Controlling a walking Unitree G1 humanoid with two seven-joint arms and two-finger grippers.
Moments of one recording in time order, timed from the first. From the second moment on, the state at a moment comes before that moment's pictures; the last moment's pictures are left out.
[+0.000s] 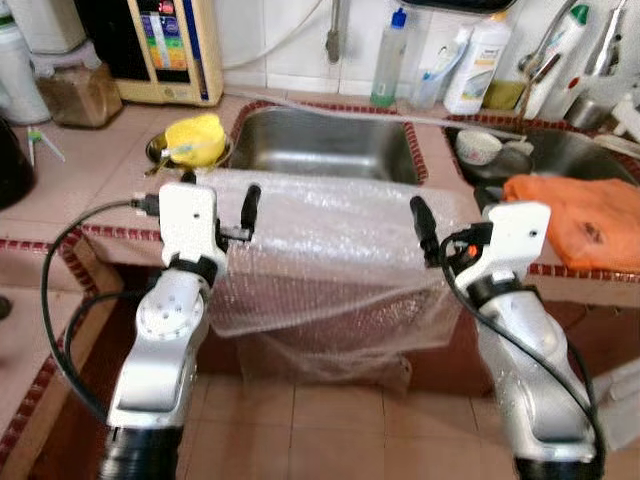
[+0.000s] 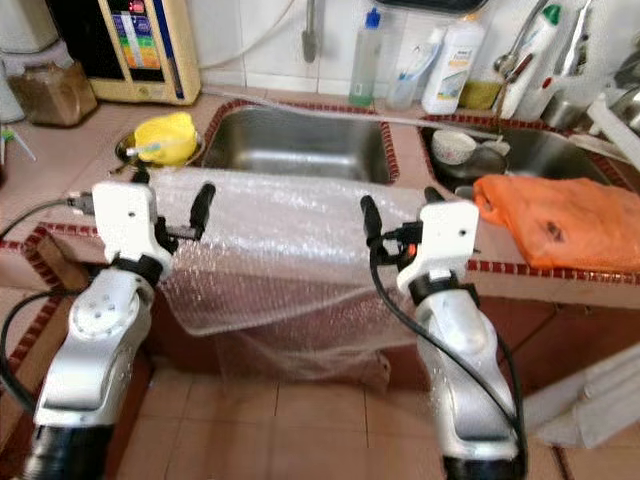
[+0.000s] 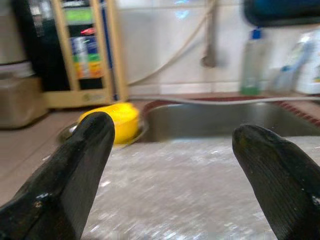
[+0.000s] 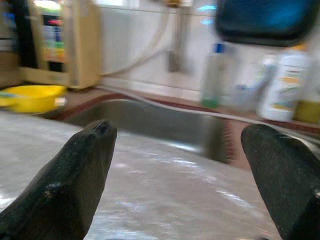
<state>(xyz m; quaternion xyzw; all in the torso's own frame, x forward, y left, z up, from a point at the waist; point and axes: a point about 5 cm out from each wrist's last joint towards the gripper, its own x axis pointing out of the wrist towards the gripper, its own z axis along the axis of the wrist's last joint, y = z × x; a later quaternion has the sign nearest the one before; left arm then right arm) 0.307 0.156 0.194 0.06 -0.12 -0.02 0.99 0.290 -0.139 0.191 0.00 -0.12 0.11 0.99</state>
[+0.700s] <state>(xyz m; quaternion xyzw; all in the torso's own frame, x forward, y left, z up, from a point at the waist) 0.304 0.164 0.186 0.08 -0.10 0.01 0.99 0.290 -0.136 0.191 0.00 -0.12 0.11 0.99</state>
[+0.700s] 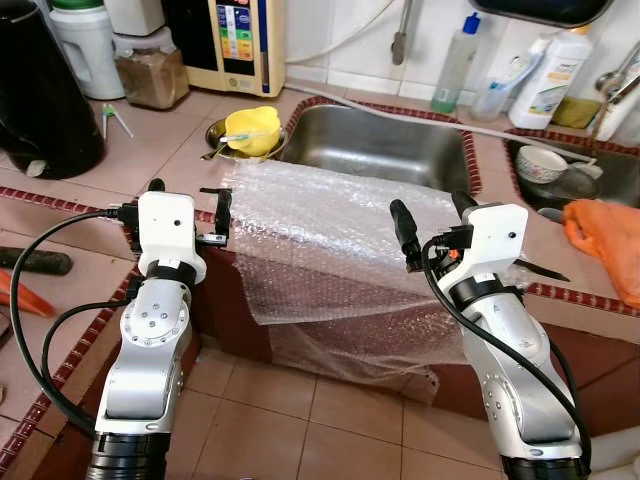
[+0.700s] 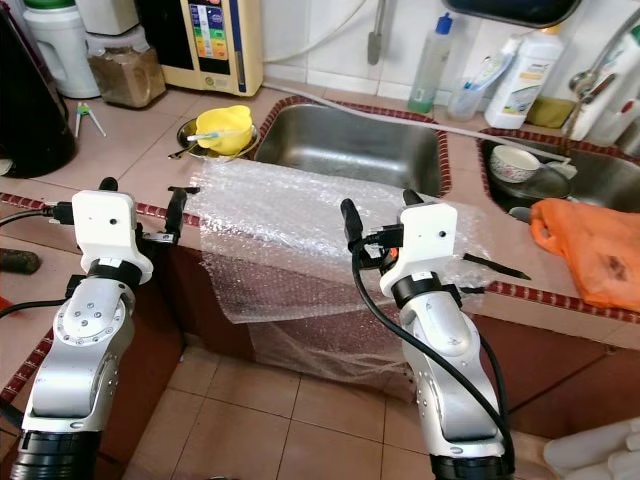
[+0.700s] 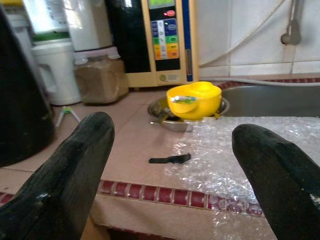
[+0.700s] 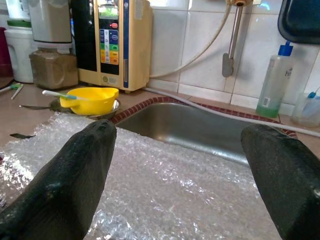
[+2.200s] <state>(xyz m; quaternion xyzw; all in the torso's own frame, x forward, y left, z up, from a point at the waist) 0.299 0.140 0.194 0.05 -0.12 -0.08 0.99 0.290 -0.151 0.192 -0.01 -0.12 0.08 0.99</state>
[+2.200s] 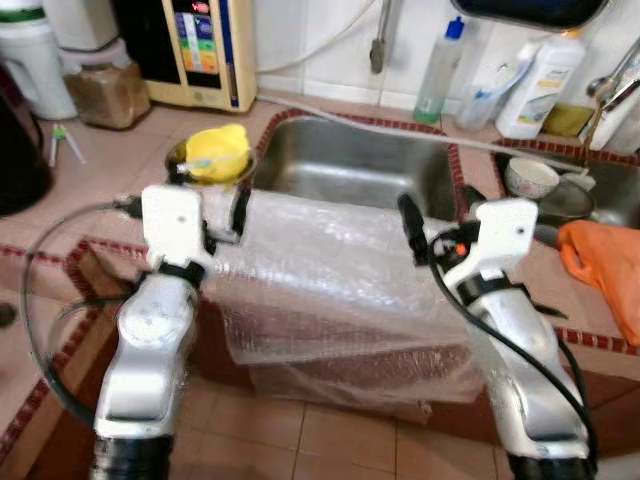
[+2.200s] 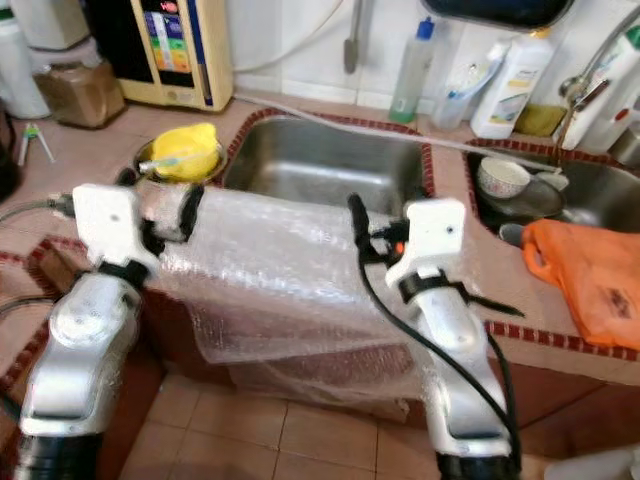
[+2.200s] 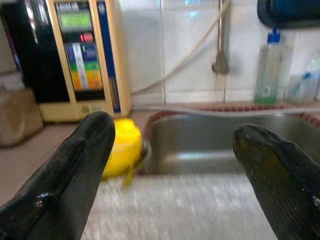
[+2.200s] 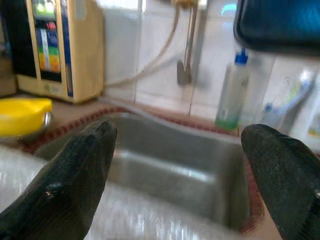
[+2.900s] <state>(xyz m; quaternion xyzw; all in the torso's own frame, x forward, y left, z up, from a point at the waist) 0.299 0.140 0.194 0.05 -0.12 -0.08 0.99 0.291 -0.149 0.194 -0.02 -0.13 0.09 0.99</state>
